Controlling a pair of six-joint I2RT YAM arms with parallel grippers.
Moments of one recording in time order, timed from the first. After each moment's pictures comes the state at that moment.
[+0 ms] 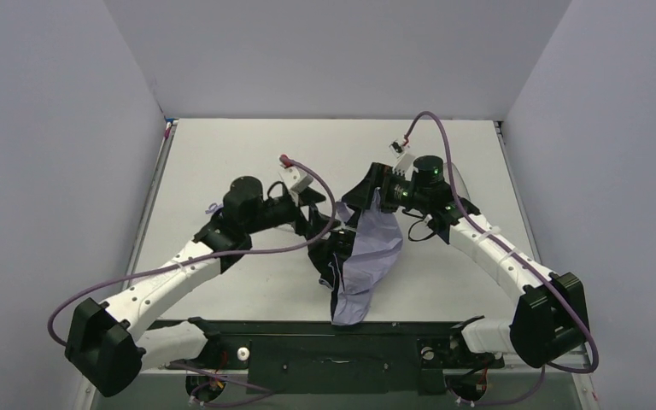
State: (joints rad) left arm -0.56 1.15 0.88 0.10 0.53 -0.04; right arm 0.41 1.30 0.95 -0.09 -0.54 0.61
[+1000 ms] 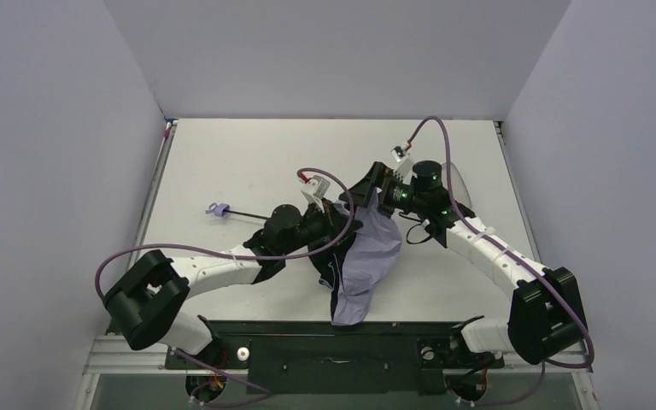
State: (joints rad) left arm -0.84 1.45 0.69 0.68 0.17 -0.66; right arm 0.41 1.32 0.87 0.07 -0.57 0.84
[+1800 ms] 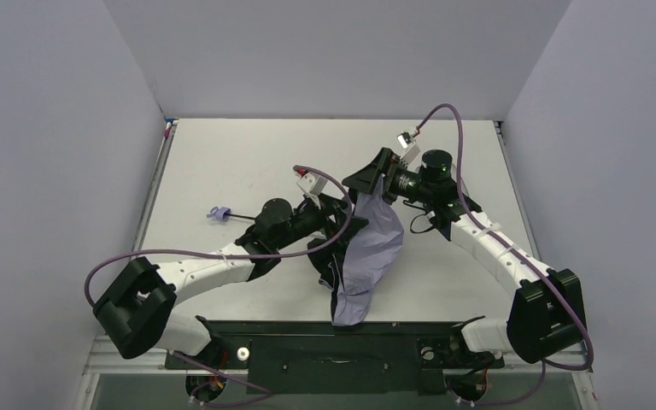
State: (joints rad) left arm -0.81 1.37 0.68 0.67 0.20 -0.47; right arm 0.37 1.33 0.95 0.12 -0.64 0.87
